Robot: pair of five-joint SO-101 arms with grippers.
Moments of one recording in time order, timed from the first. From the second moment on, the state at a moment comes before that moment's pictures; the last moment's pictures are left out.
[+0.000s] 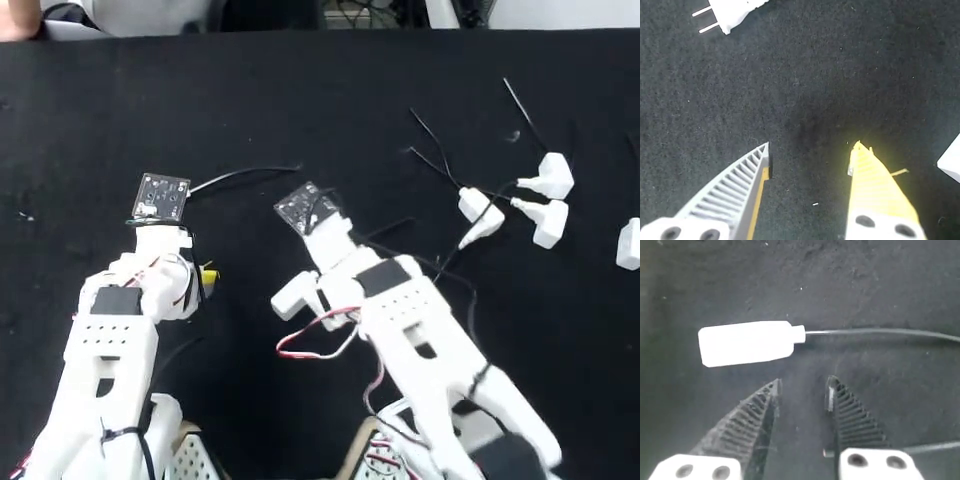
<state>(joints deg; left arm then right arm) -5.1 -48.9 67.9 44.7 -11.5 -25.1 -28.0 57.4 52.1 14.9</state>
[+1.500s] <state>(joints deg) 17.3 -29.5 56.7 40.2 -20.8 2.6 -52.0 57.0 72.6 18.7</state>
